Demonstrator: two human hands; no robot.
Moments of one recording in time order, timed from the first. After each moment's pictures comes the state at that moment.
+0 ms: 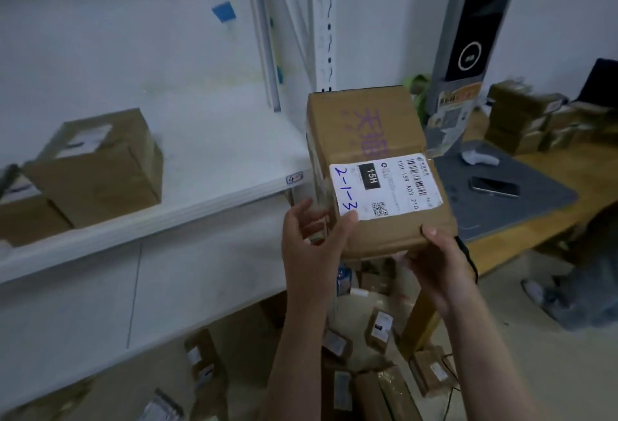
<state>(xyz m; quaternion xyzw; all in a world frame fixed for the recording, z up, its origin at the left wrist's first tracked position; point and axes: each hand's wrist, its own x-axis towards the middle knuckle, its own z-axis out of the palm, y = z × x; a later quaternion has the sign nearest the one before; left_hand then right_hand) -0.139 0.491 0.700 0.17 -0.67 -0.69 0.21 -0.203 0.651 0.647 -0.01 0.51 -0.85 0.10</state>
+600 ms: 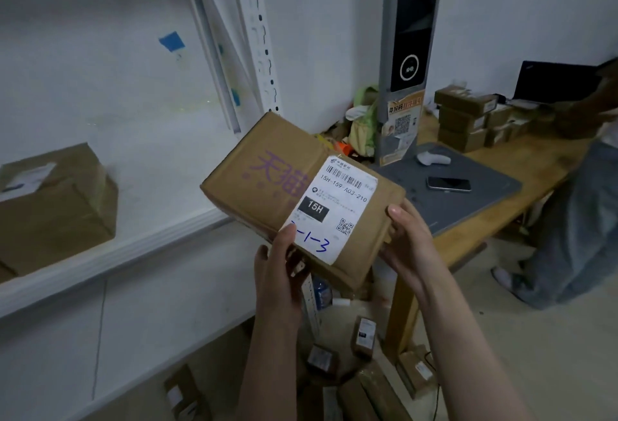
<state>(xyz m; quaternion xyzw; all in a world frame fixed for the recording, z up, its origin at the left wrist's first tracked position) -0.153 0.510 0.684 0.22 -0.46 -0.86 0.10 -0.231 0.686 0.661 0.00 0.48 -0.88 0.07</state>
